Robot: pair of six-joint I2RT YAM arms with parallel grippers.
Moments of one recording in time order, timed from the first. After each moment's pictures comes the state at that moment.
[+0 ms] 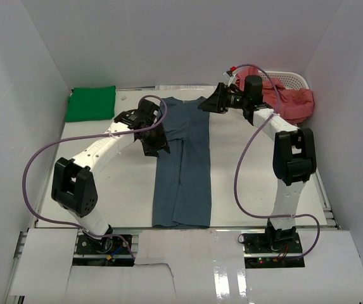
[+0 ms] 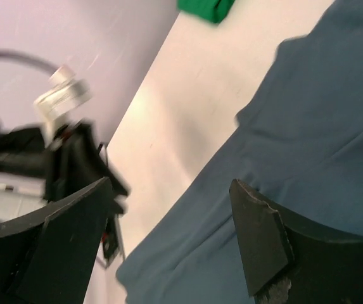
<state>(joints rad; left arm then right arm) -0.49 1.63 1.42 -0.90 0.11 -0.72 0.21 2.10 1.62 0.16 -1.03 0.63</state>
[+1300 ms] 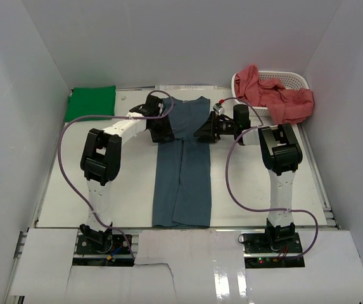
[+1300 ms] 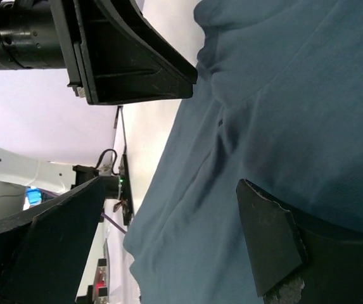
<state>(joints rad) -0.39 2.10 1.62 -0.54 0.17 -0.60 0.25 2.21 1.26 0.54 -1.16 0.80</state>
